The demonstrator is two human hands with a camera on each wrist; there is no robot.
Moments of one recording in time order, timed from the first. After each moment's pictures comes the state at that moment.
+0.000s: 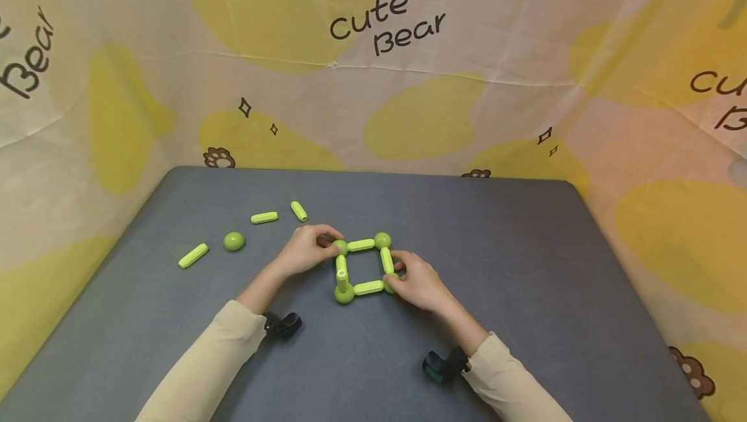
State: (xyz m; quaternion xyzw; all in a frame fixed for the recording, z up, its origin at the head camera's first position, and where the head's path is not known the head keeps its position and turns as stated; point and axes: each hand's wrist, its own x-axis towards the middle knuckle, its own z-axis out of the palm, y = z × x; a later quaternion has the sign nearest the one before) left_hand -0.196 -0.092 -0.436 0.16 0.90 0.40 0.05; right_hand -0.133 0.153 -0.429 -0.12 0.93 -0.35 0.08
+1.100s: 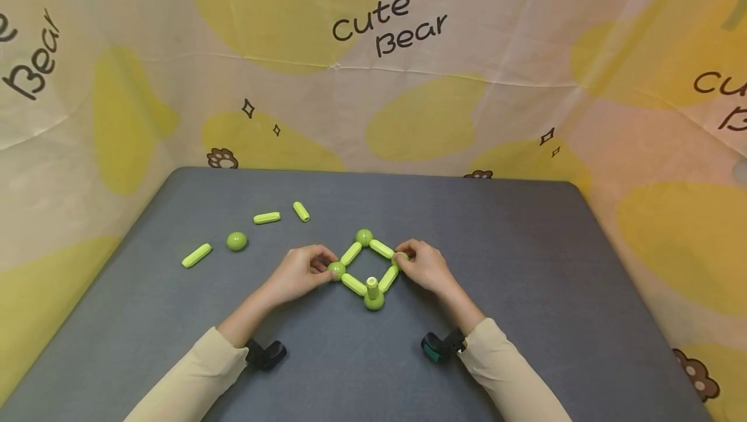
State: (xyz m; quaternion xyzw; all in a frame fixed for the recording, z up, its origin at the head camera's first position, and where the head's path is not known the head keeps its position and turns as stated) left_hand -0.150 -0.100 -0.433 0.18 0.90 0.39 0.03; right_hand -0.160 0.164 -0.434 -0.08 0.93 -0.35 0.06
